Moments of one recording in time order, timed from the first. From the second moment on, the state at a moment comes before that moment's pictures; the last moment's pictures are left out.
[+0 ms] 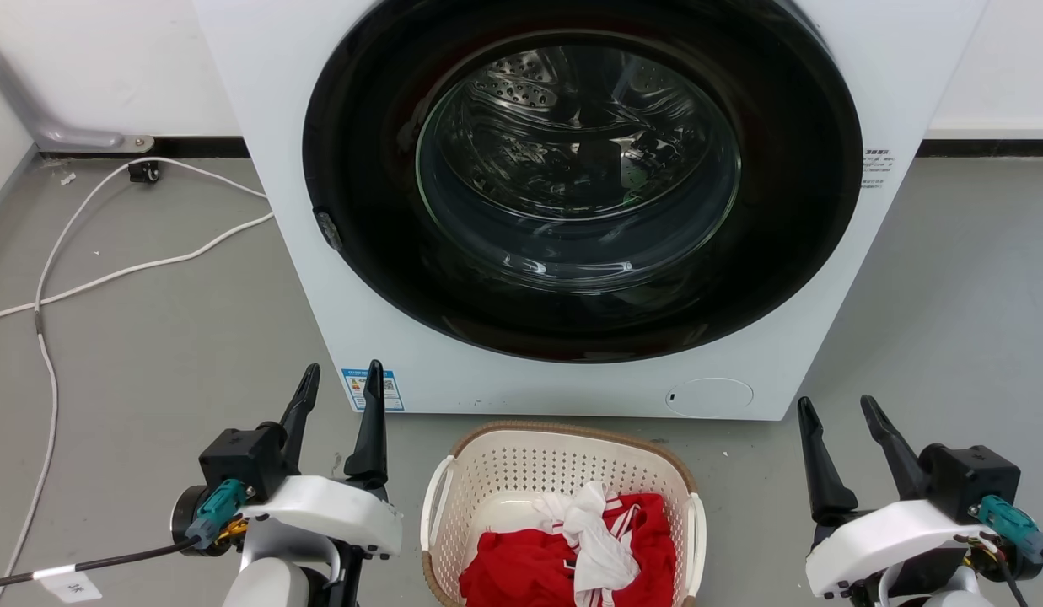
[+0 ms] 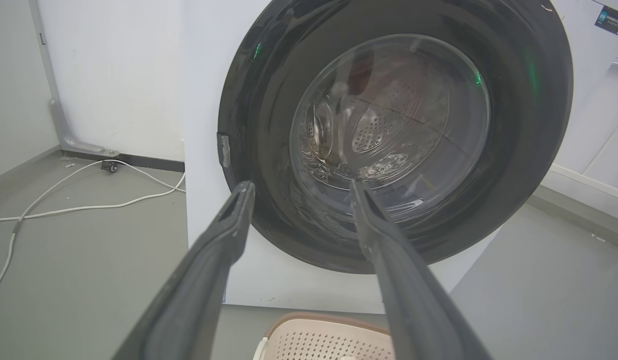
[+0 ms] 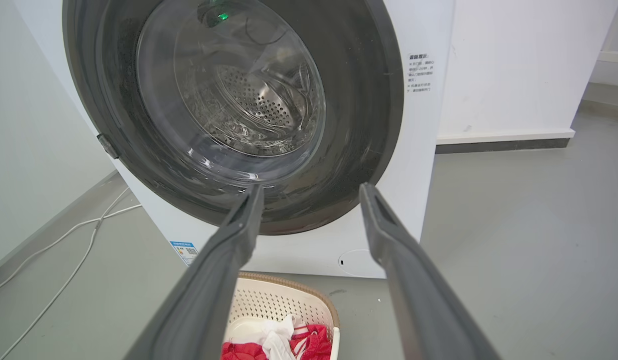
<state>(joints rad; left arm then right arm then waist) -0.14 0.06 -0.08 0.23 -0.29 -0.08 -0.20 -0.02 -0.05 0.01 0.13 0.19 0.13 -0.09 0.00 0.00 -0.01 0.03</state>
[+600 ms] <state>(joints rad) -0.15 0.06 -0.09 0.25 -0.15 -0.08 -0.24 -0.02 -0.05 0.02 0.13 0.07 0.13 -0.12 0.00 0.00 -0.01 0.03</state>
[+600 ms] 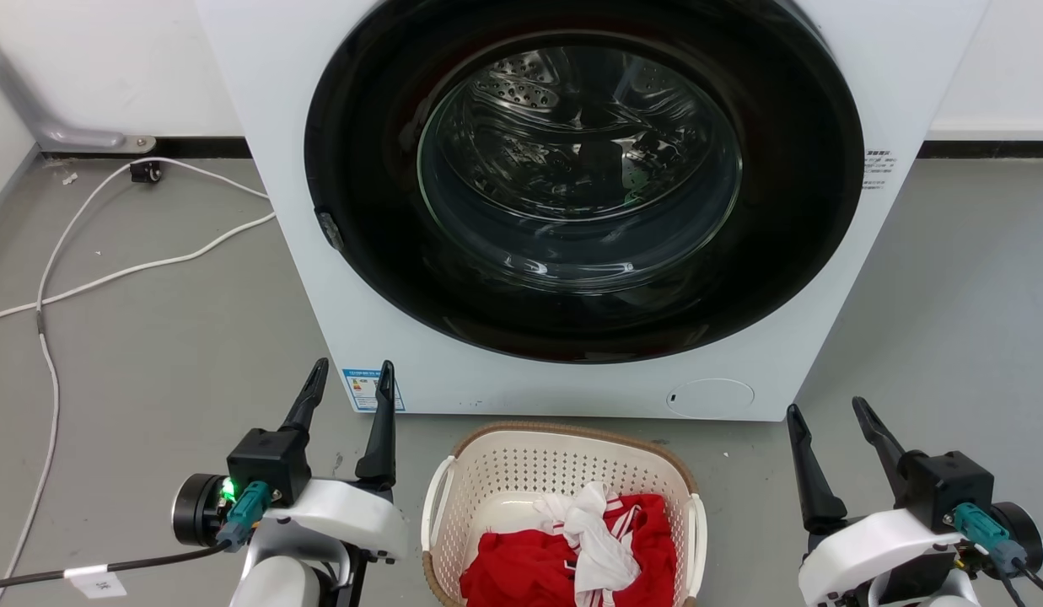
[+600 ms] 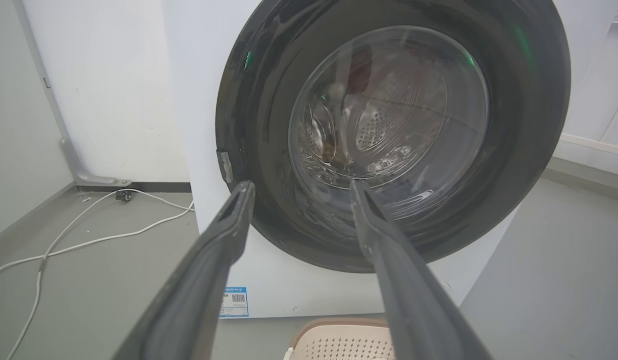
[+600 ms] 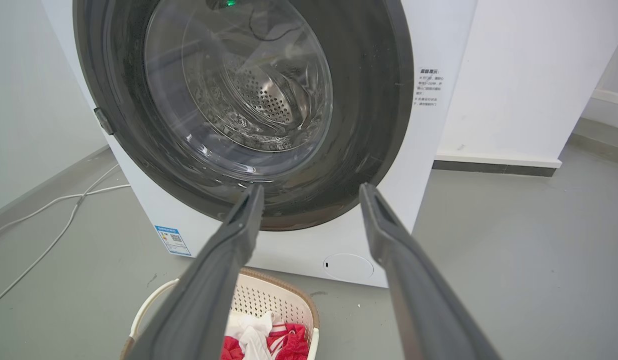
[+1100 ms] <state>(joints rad) -0.16 0.06 -0.09 0.28 -0.07 -0.08 -0.26 0.00 -0.05 0.02 0.13 0.00 0.13 -0.14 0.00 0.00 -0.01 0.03</state>
